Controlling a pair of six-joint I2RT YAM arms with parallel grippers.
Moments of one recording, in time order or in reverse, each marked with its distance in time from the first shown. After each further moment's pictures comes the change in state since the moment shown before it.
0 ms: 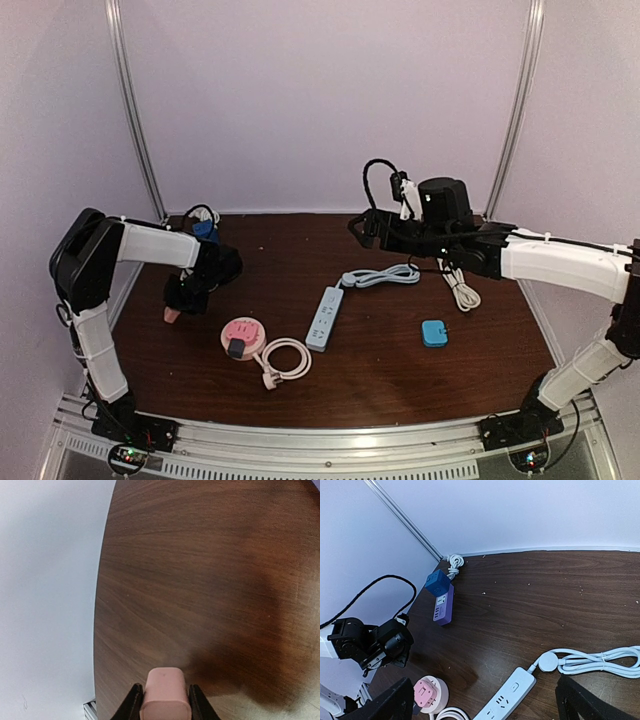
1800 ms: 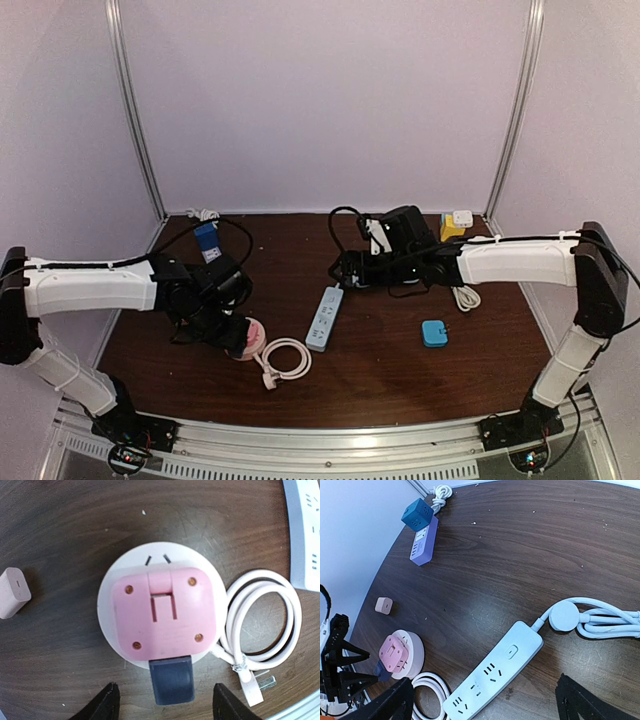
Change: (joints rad) left arm -0.384 -0.498 -0.229 0.195 0.610 0.035; right arm 0.025 0.227 0.023 -0.051 -0.126 -0.028
